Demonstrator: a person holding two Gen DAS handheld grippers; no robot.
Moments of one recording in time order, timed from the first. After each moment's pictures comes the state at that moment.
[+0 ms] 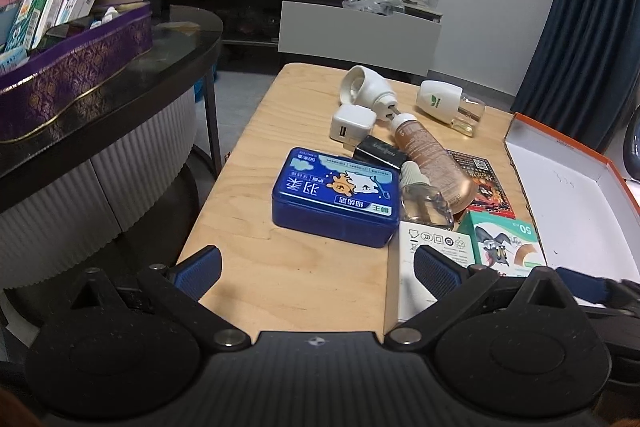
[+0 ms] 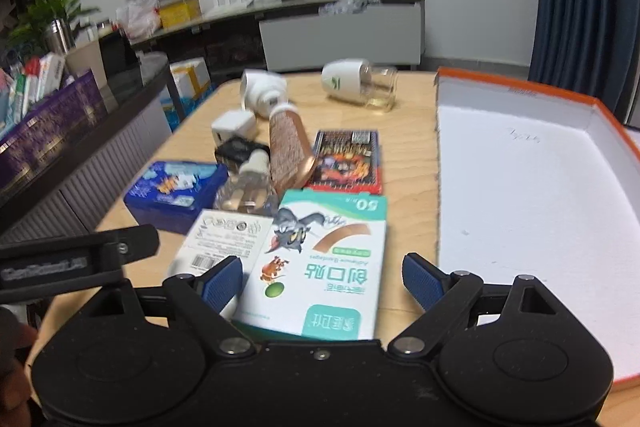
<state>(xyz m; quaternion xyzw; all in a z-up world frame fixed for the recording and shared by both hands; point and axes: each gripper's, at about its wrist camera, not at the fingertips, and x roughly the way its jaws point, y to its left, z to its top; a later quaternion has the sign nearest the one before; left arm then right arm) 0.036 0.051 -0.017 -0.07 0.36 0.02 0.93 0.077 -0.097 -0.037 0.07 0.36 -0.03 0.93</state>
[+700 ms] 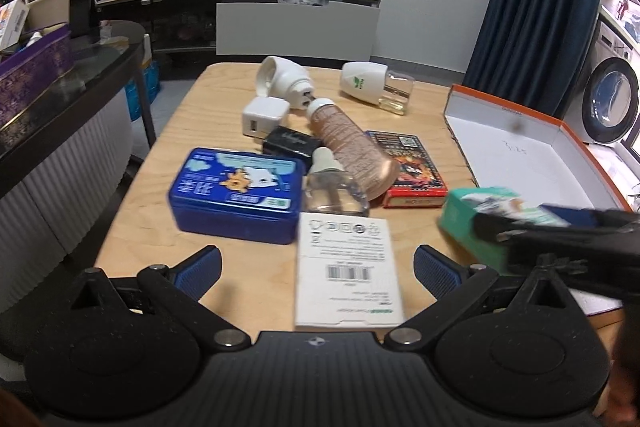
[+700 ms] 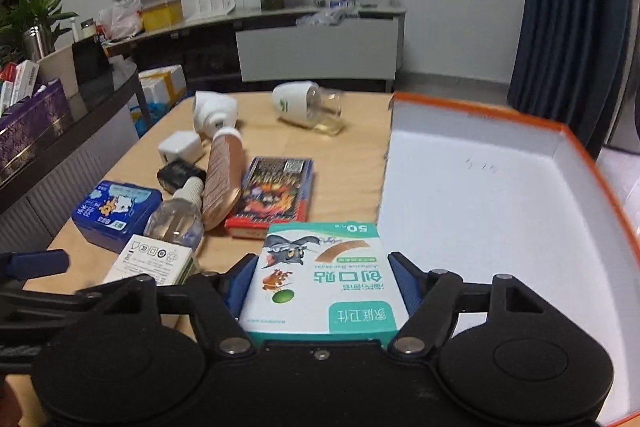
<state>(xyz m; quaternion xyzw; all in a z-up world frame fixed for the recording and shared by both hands) 0.047 0.003 -0.028 -0.03 0.36 -0.05 0.93 0.074 -0.148 -0.019 0.04 0.34 -0.06 0.94</state>
